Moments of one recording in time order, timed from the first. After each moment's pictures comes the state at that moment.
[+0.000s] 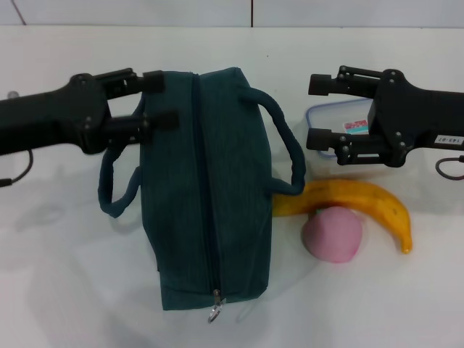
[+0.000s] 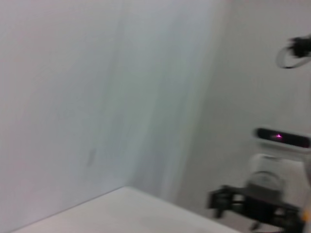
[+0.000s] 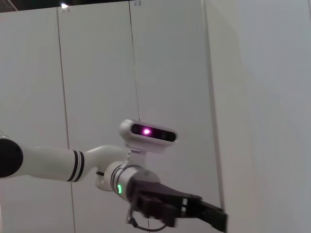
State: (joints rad) left arm -0.39 -2.00 0.85 0.85 1.58 1.79 -1.56; right arm 0.64 1.95 -1.14 -0.48 -1.37 -1.72 1.13
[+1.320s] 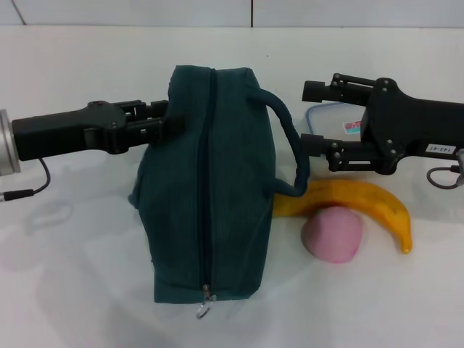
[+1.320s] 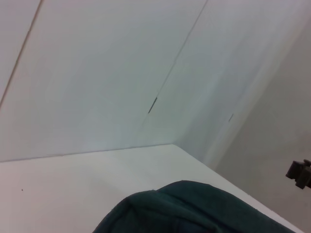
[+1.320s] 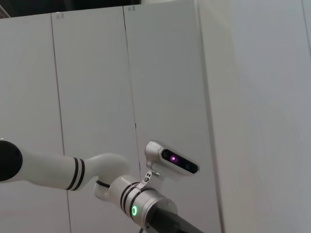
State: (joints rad) left arm -0.44 -2.04 0.80 0.79 1.77 1.62 -1.73; right arm 0.62 1.98 -1.13 -0.49 -1.37 -1.71 1.13
